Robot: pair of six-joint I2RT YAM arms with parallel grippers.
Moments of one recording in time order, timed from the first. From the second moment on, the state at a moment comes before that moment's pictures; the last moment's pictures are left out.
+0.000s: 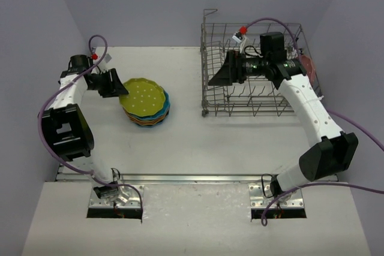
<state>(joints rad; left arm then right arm) 0.33 1.70 1.34 -0.73 0.64 0.06 0.24 1.51 1.51 -0.62 -0.94 0.26</state>
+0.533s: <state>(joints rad) 0.33 1.50 1.30 -0.59 0.39 0.11 -0.04 1.45 1.64 -0.76 -0.55 -0.01</state>
